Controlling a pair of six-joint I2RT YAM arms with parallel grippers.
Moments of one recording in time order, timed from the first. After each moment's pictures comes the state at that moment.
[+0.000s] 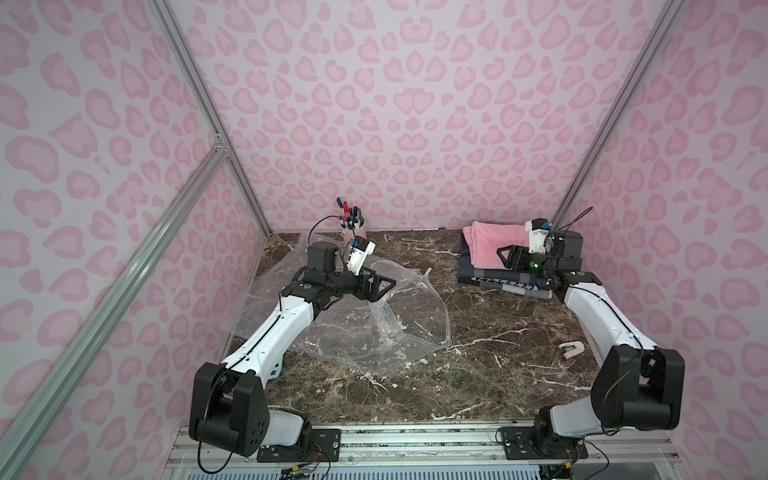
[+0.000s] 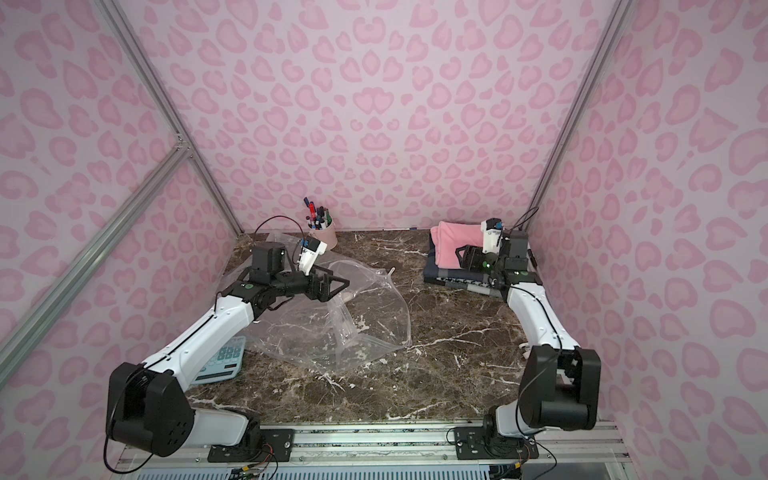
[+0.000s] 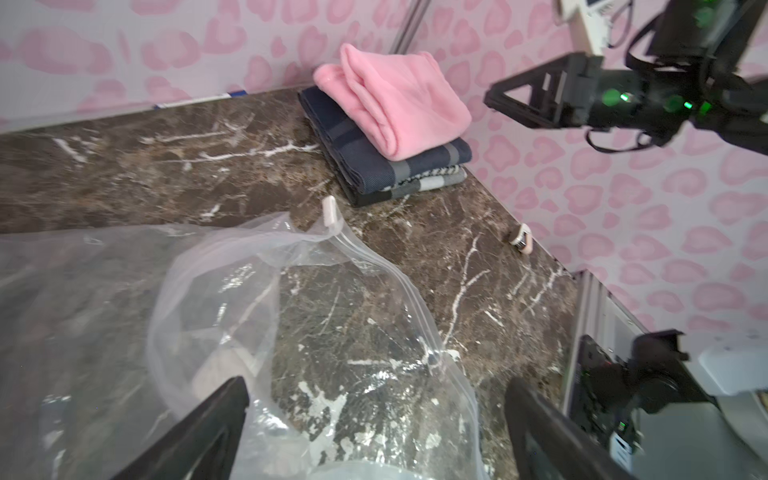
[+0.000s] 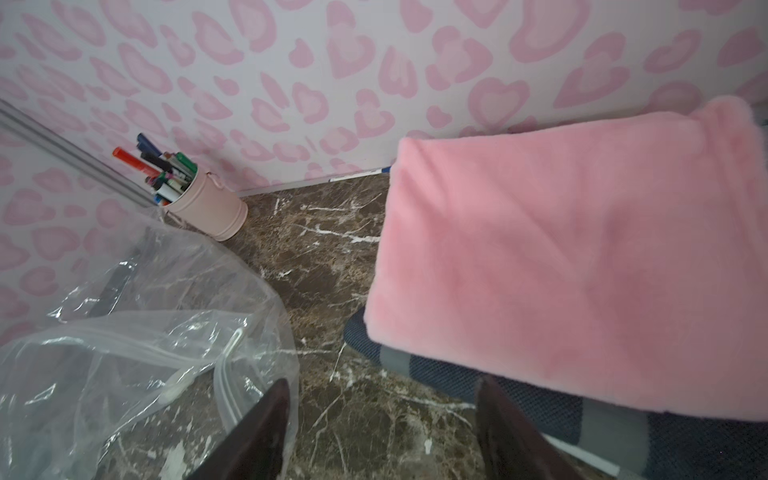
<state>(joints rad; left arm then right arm) -0.25 1.37 1.05 -0.24 0.67 -0.10 -0.03 1.41 1.05 -0.16 -0.44 0.18</state>
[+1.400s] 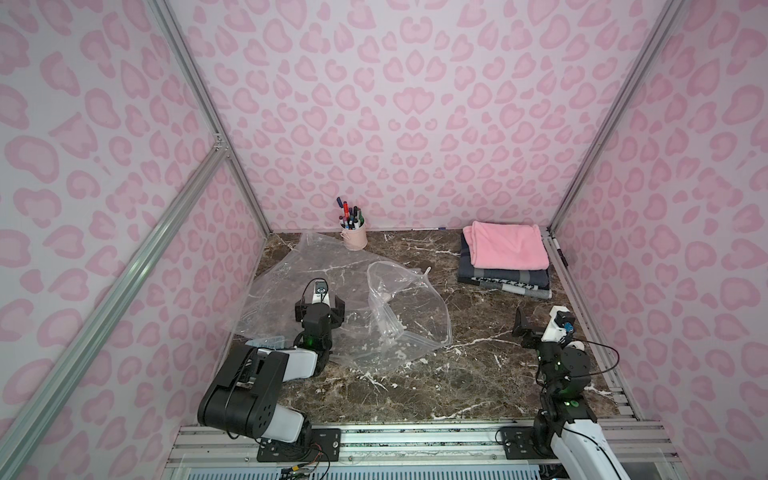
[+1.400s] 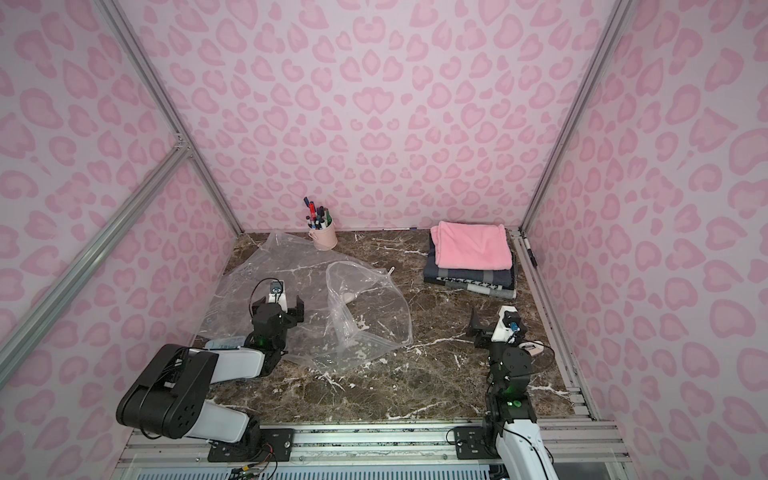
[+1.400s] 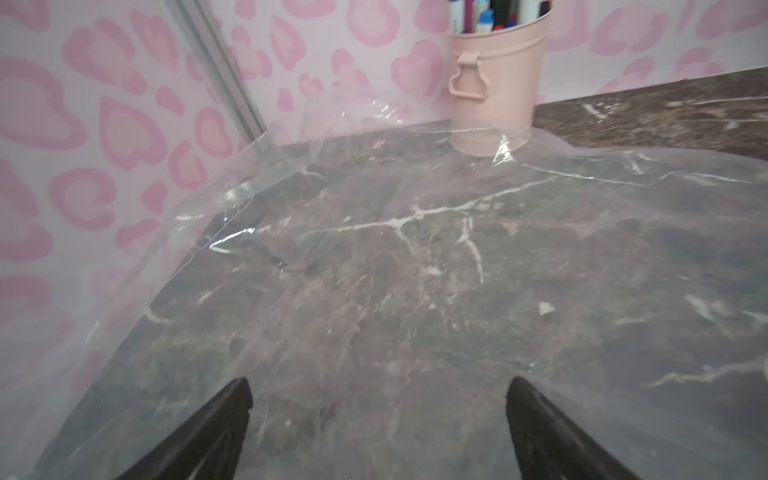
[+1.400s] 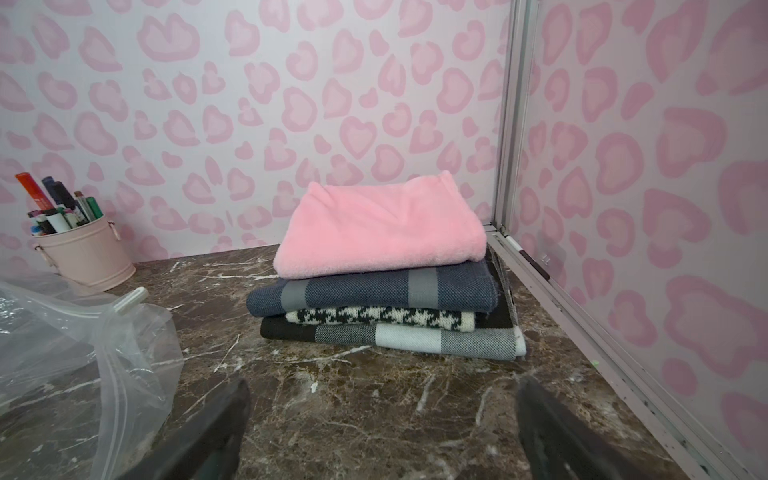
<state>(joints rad) -0.21 1.50 0.34 0.85 -0.36 0.07 0.05 0.51 0.01 0.49 0.07 0.09</state>
